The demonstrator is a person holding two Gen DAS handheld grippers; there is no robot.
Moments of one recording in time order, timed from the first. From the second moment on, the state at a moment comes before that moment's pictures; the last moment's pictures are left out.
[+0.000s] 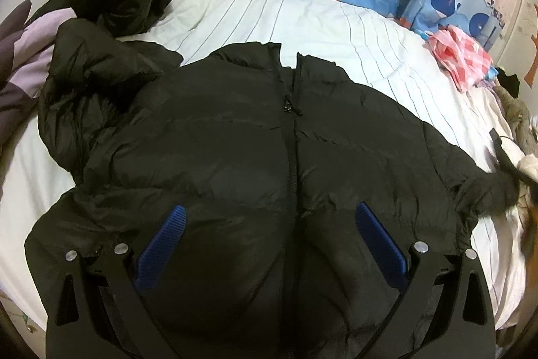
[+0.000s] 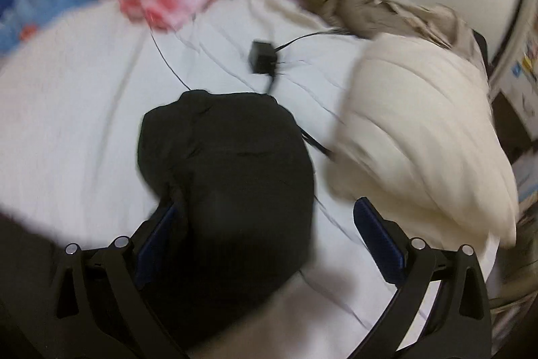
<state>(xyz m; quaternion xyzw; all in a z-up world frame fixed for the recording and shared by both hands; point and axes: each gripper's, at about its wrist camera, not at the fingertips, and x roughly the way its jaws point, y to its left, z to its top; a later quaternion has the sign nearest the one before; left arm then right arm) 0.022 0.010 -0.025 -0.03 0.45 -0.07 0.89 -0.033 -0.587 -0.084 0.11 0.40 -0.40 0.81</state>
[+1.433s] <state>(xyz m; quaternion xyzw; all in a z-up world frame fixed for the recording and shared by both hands) 0.036 0.013 -0.003 -0.18 0.37 -0.09 0.90 0.043 -0.562 0.199 0.34 0.06 0.03 0.94</state>
